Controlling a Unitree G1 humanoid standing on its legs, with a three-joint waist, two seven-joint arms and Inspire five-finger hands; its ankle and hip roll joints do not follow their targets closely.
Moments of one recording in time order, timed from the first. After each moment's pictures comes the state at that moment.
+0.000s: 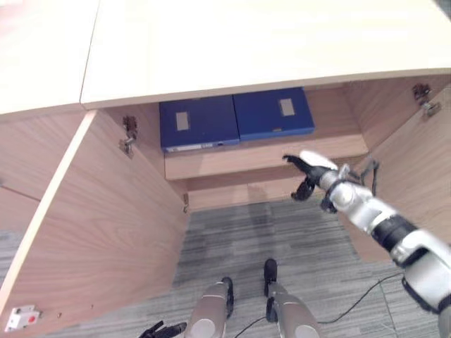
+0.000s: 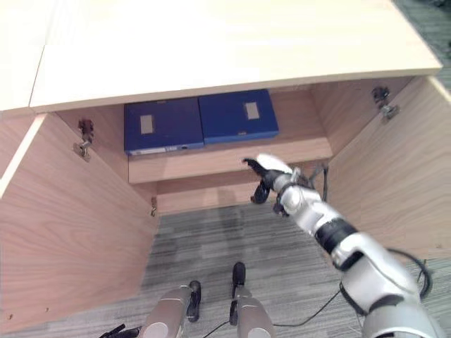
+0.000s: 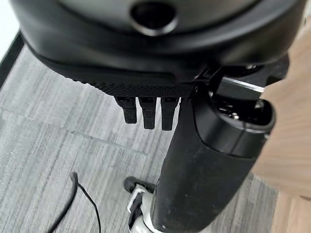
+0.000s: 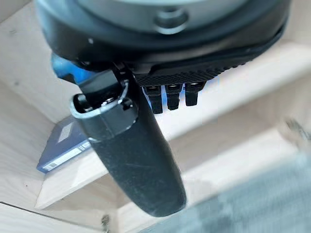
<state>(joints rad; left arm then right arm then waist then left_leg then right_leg) -0.01 0.25 0.19 1.34 -0.38 -0.02 -0.09 -0.68 -0.66 0.71 0.55 -0.02 0.09 0.03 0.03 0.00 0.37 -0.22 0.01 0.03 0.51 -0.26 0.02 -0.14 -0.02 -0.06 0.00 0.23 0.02</state>
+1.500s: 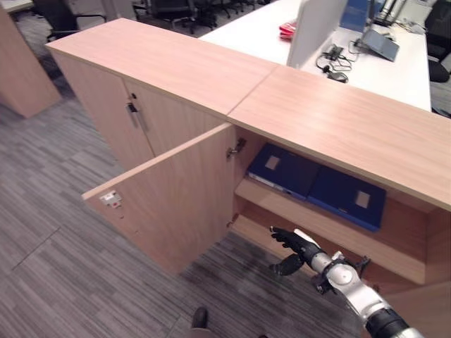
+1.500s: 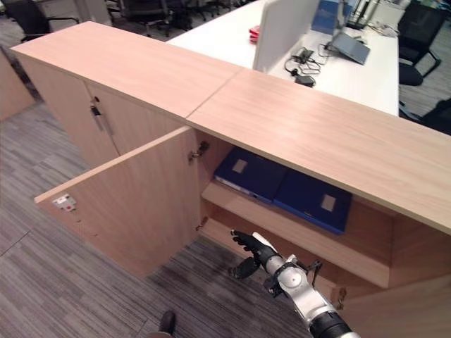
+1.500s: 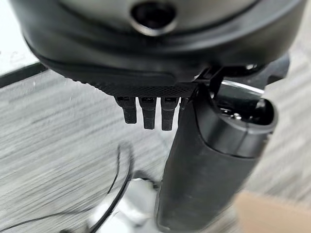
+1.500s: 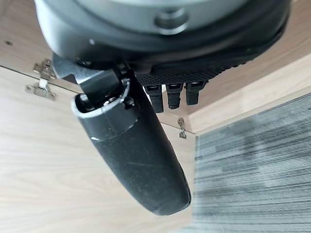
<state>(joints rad) 0.10 0.34 0.36 1.28 -0.27 0.01 0.03 -0.03 -0.50 0.33 0.34 0.04 0.05 0.16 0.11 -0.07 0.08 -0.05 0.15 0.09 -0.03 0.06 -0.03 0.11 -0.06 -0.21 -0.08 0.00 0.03</state>
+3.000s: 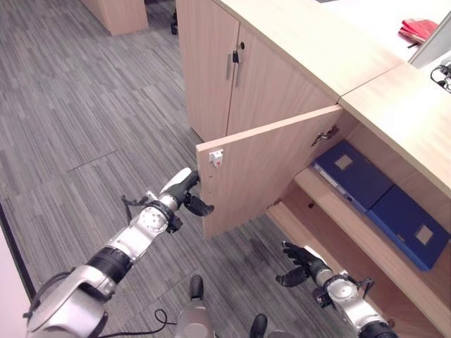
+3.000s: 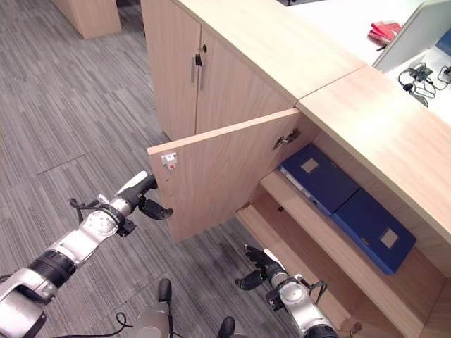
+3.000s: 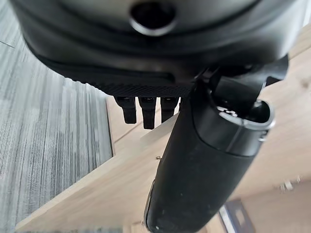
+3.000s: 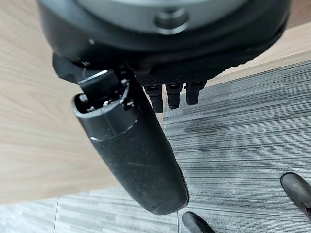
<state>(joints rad) -0.56 0.80 -0.68 0.33 -0.12 0.07 -0.01 -0.08 -0.35 0.25 0.55 -0.03 0.05 0.12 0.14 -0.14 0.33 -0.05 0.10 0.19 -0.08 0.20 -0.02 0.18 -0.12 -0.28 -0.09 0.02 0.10</state>
